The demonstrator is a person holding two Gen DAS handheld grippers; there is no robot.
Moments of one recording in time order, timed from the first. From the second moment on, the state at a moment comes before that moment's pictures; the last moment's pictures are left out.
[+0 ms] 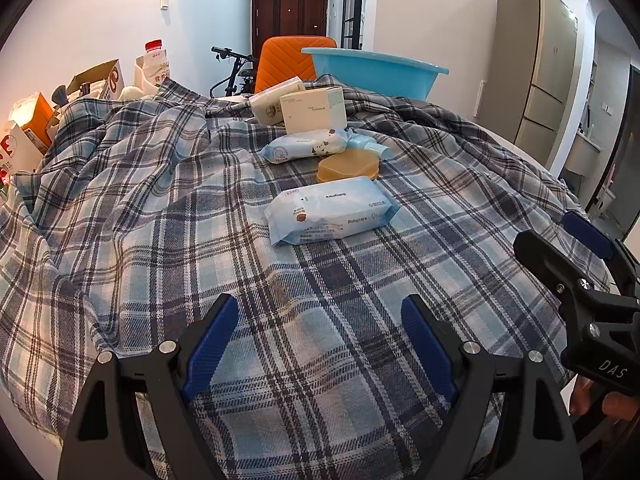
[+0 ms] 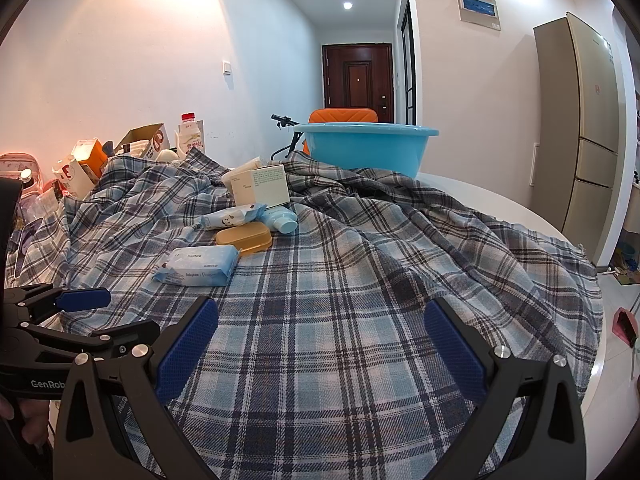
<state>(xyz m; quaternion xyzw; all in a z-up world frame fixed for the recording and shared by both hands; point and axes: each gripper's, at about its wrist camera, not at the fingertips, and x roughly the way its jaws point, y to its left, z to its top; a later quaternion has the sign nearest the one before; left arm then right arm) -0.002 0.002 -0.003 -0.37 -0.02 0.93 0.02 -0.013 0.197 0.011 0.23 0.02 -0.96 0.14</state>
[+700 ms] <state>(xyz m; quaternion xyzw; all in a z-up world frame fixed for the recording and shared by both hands) -0.017 0.013 0.013 -0.38 0.01 0.93 0.02 -0.017 0.203 0.018 0.23 0.01 -0.96 0.14</state>
